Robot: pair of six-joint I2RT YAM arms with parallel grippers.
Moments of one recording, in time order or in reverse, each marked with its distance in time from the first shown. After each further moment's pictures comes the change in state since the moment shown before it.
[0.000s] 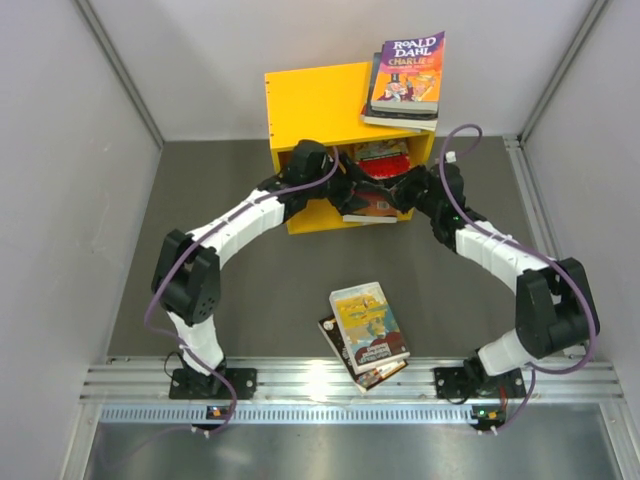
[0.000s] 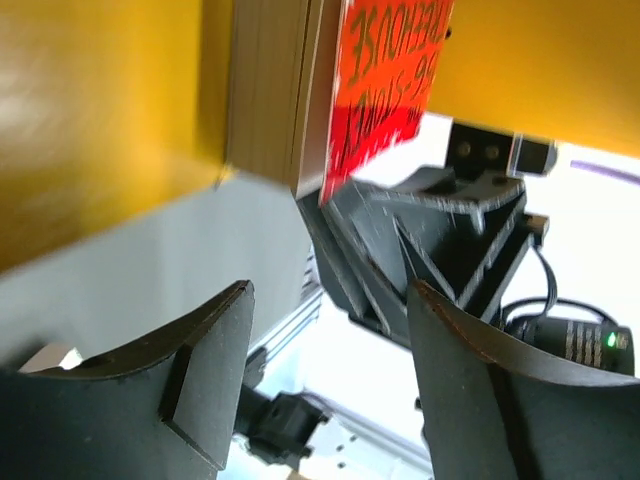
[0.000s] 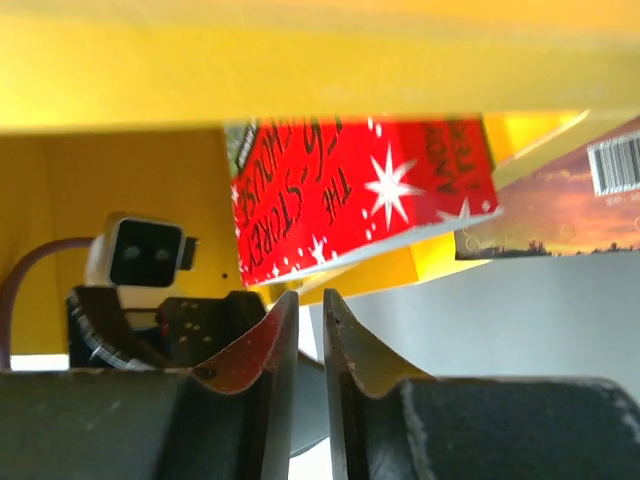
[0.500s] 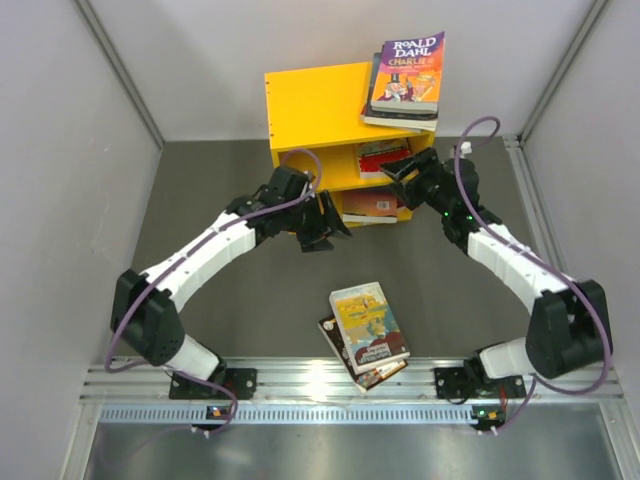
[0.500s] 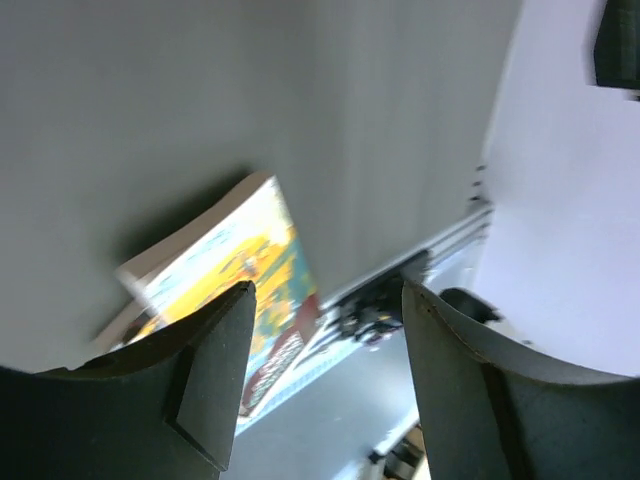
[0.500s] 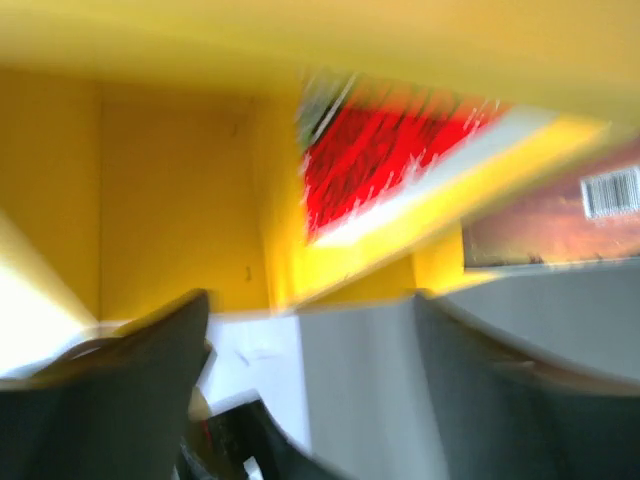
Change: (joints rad) left arm -0.013 -0.297 -0.193 -0.413 -0.047 0.348; right arm -0.012 -0.084 0.036 -0.088 0.051 -0.074
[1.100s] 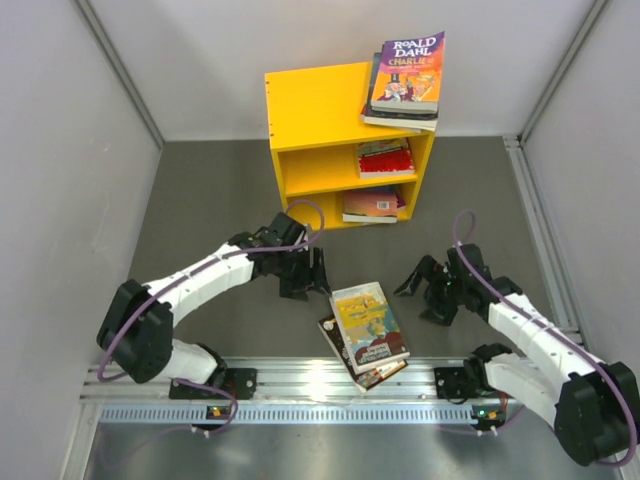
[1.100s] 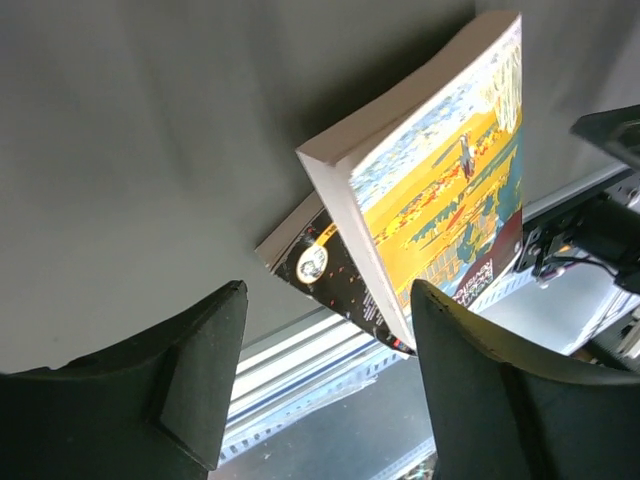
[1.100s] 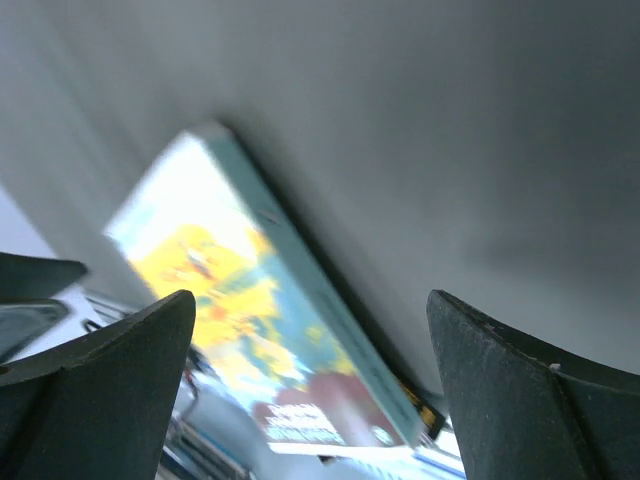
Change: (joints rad) left arm -0.034 -0.137 -0.372 -0.066 -0.037 0.229; right arm 0.004 -0.480 -0.498 -0.655 -0.146 -0.278
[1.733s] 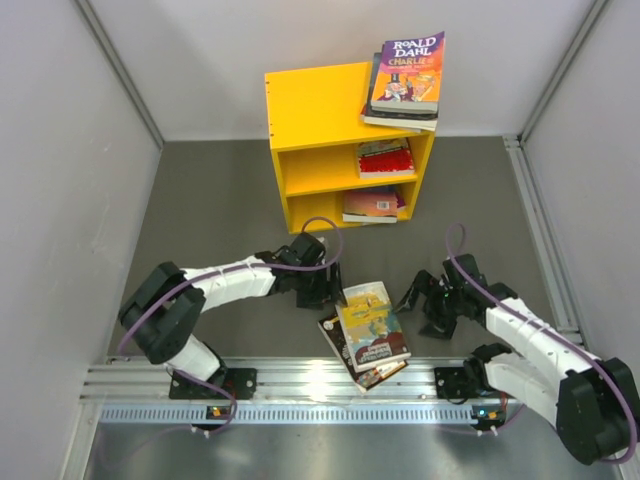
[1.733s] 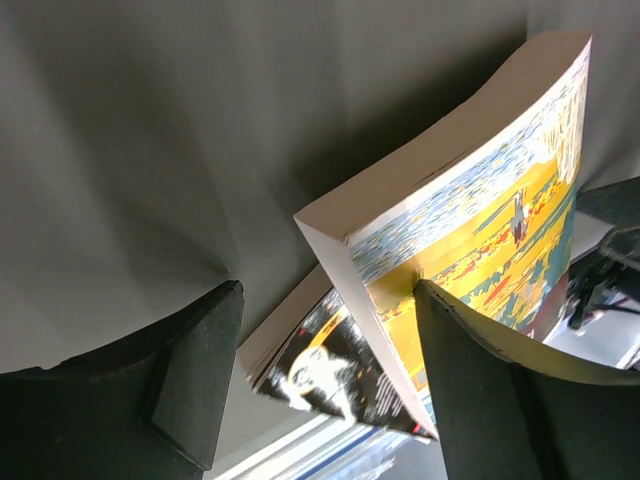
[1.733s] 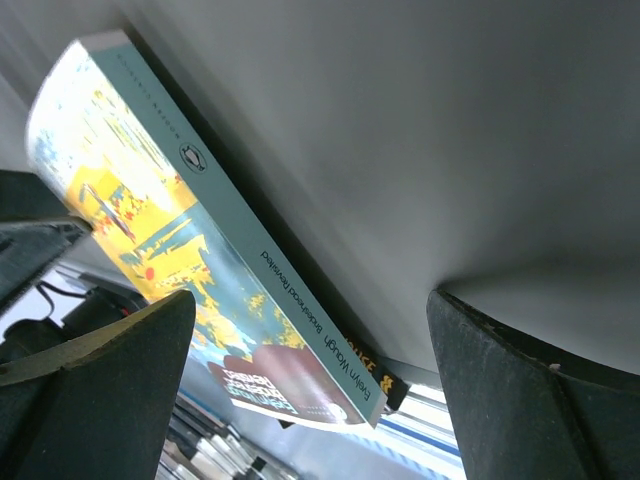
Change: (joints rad) left arm -0.136 0.142 -0.133 0.333 -0.077 -0.074; right arm 0.032 -0.005 -0.098 -0.067 -0.068 -0.028
